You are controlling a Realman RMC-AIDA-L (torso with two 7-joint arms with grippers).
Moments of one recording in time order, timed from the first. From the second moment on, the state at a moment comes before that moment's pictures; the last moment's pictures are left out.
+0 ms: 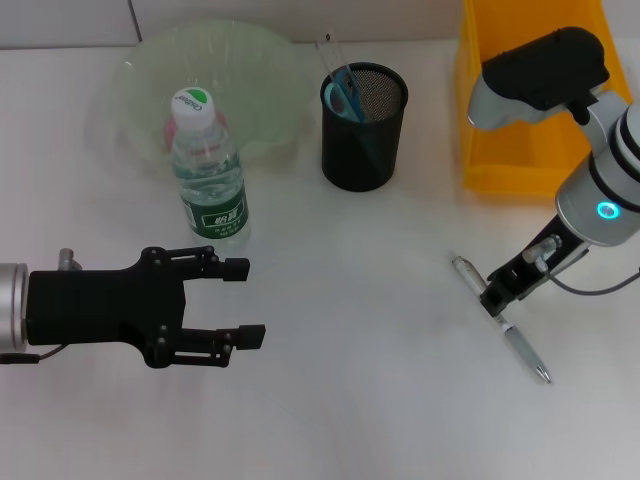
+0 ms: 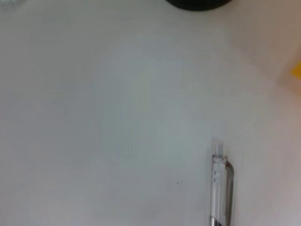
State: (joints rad) left arm -0.44 -2.06 0.76 0.68 2.03 1.78 -1.24; right arm 0.66 2.09 -1.54 -1.26 -2.68 -1.61 2.95
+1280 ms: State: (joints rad) left arm -0.44 -2.06 0.76 0.67 2.03 1.77 -1.22; right arm 0.64 2.09 -1.61 -1.22 -2.67 -1.53 2.96
